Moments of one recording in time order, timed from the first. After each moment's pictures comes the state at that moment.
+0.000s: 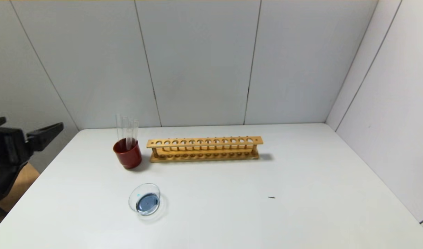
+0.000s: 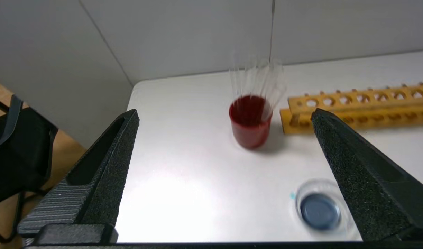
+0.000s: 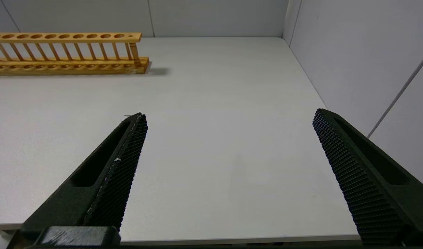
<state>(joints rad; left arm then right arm) -0.02 1.01 -0.63 -0.26 0.09 0.11 0.00 0.00 0.00 0.00 0.00 0.00</state>
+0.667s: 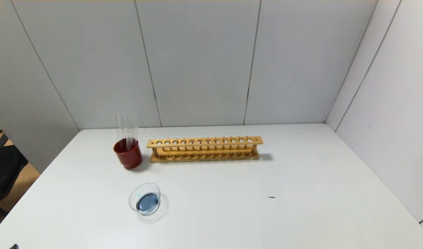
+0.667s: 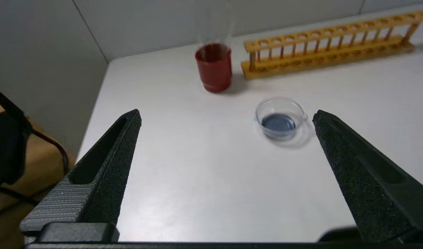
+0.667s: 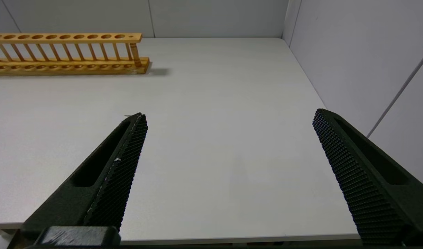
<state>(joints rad) 0.03 0.28 -0.30 0.10 -0.09 0.11 0.00 0.00 0.00 0.00 0.00 0.00</state>
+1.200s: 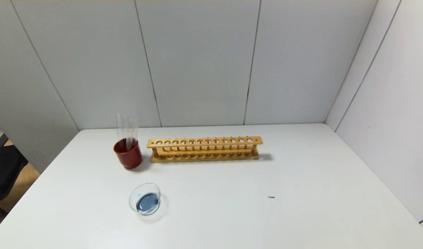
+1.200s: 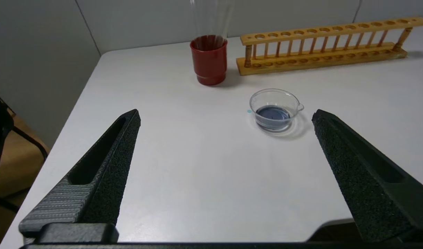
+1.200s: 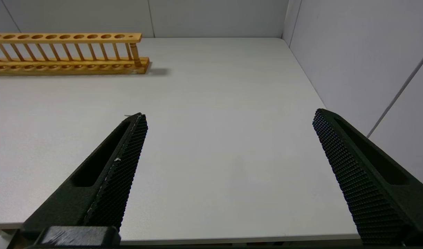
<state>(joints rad) 0.01 0.02 -0.07 0.03 -0.05 0.04 0.00 0.00 0.00 0.00 0.00 0.00</state>
